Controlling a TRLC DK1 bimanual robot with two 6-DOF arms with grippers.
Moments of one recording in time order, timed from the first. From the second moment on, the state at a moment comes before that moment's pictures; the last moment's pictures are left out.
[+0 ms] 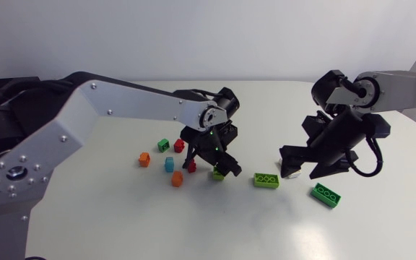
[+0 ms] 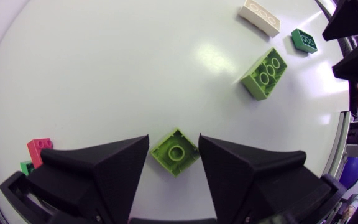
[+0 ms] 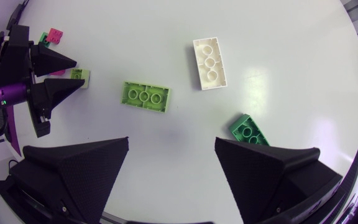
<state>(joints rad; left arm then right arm) -0.71 2.21 1.65 -0.68 0.08 0.11 0.16 1.56 1.08 -0.89 -0.16 0.12</state>
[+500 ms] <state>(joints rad) -0.69 2.23 1.67 -0.73 0.09 0.10 0.14 1.53 1.08 -0.89 -0.18 0.12</state>
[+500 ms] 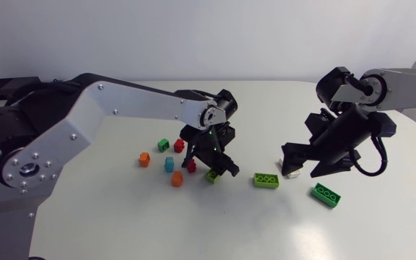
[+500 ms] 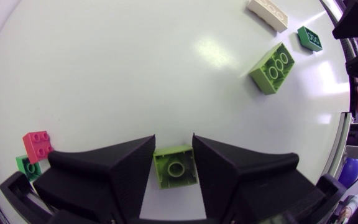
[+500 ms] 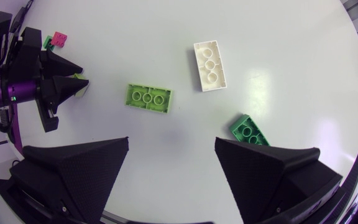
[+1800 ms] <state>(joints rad) -0.56 1.81 1.26 -0.60 0.09 0.26 0.22 1.47 1.08 -0.92 -0.19 0.16</state>
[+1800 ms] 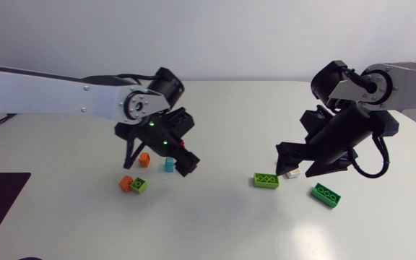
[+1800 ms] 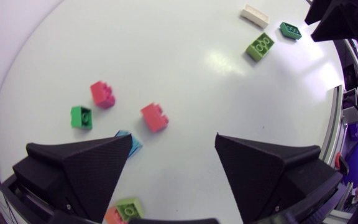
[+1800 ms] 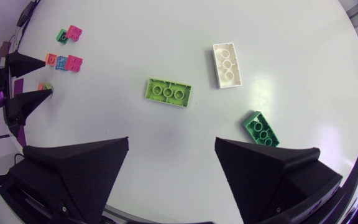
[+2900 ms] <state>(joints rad) -0.48 1.94 1.24 -0.65 0.02 0.23 0.22 1.47 1.08 -0.94 -0.19 0.16</state>
